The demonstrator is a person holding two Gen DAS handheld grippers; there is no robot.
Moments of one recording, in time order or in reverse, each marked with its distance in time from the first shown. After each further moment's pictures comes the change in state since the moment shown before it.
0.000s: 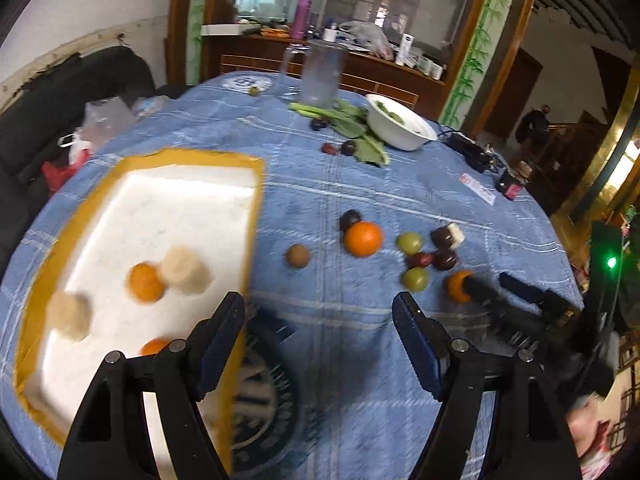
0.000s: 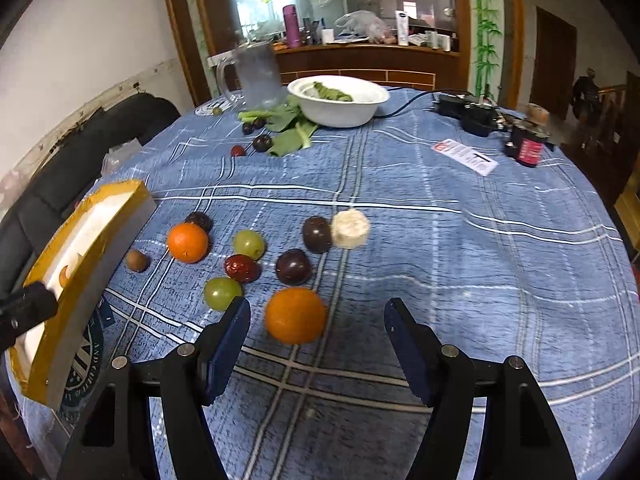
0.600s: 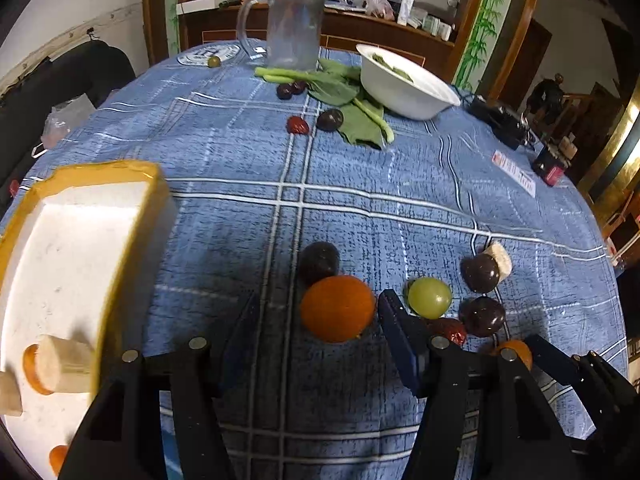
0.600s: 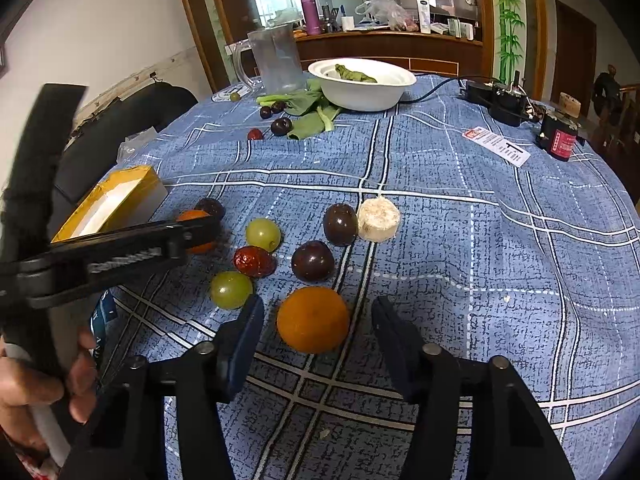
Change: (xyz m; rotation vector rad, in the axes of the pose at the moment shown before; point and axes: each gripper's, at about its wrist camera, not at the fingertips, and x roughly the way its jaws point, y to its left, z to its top) left arm 0.123 -0.040 0.039 0.046 0.110 0.064; right arm 0.024 0.001 0.000 -0.014 0.046 0.078
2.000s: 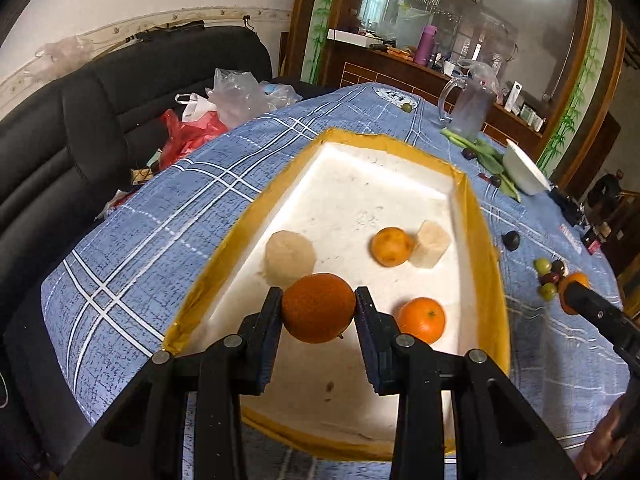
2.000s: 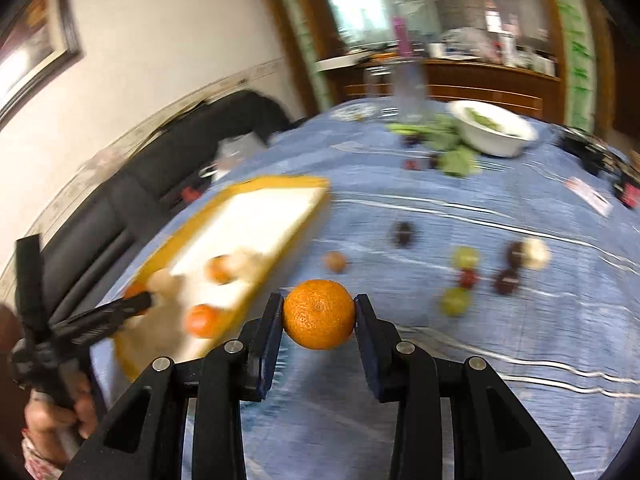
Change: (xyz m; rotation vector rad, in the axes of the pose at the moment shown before) left arm -0.155 0.196 -0.121 -0.300 -0.172 0.196; right arm -0.046 0.138 0.000 -0.129 -0.065 0.268
